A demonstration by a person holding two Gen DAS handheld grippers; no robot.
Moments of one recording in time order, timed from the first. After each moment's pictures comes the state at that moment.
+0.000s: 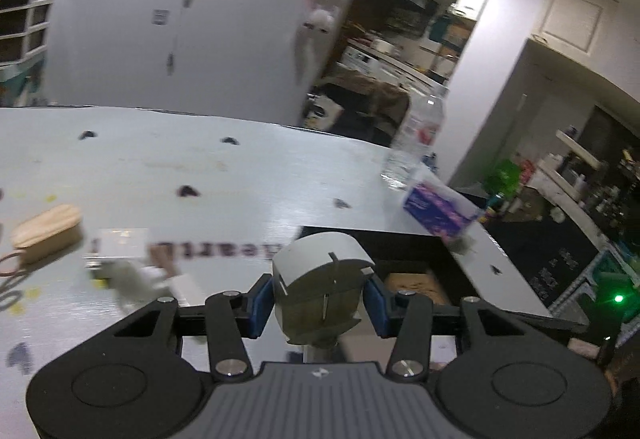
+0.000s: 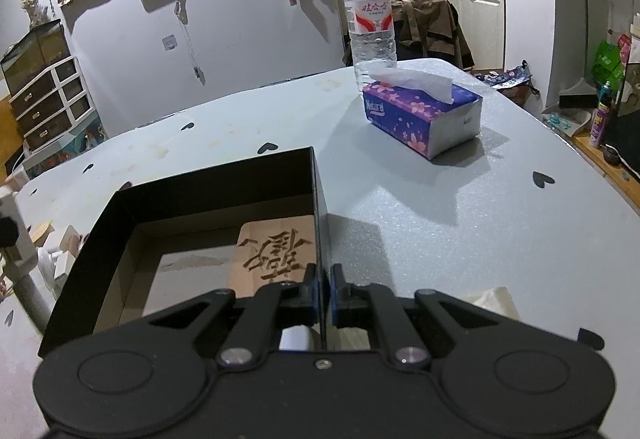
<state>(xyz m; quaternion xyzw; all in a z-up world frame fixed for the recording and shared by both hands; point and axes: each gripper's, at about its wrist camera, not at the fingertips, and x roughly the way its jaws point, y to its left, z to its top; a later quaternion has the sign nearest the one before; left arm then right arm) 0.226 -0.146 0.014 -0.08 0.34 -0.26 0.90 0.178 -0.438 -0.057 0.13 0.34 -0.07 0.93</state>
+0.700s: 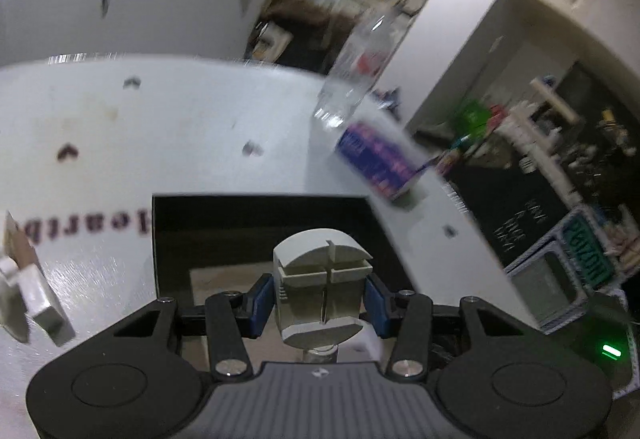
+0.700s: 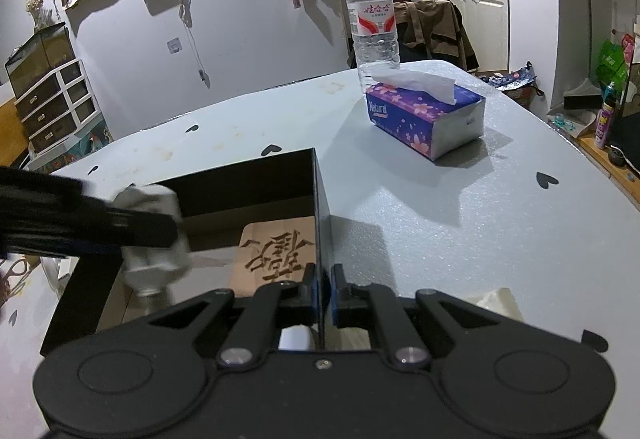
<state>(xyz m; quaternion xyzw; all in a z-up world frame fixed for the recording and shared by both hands) 0.270 -0.260 -0.006 -0.07 0.44 -0.31 0.84 0.176 -0.441 -0.060 0.13 0.33 -0.07 0.93</state>
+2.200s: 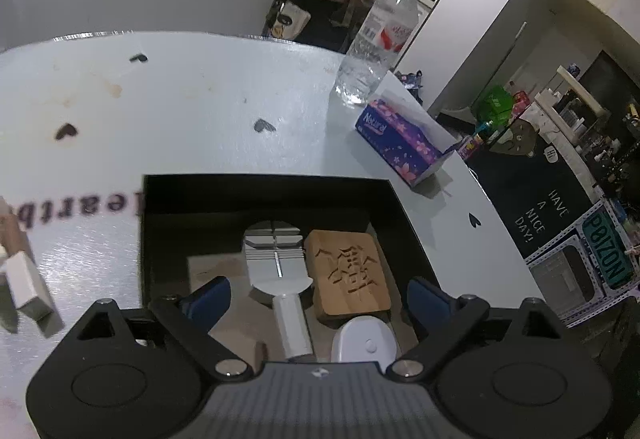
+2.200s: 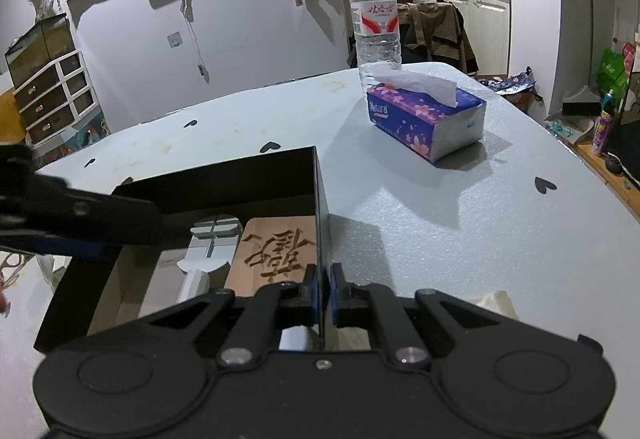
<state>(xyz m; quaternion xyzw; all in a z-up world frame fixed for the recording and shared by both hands) 0.271 -0.270 -0.012 -0.06 0.46 -0.29 0.84 0.177 -0.438 -0.060 0.11 0.33 -0.07 0.93</state>
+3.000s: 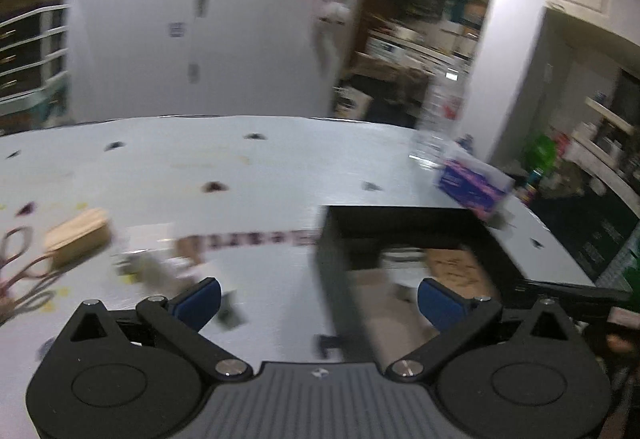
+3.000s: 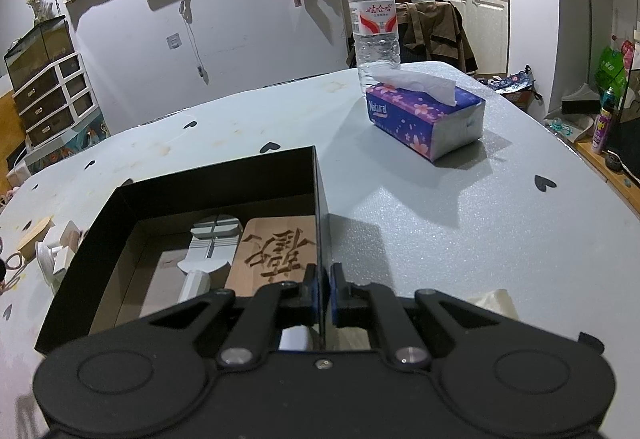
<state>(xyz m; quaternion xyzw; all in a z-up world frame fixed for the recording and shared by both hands) 0.209 -0.151 0.001 -0.02 0.33 -0.19 0.92 0.177 -0.438 -0.060 0.12 0.33 -0.07 0.93</state>
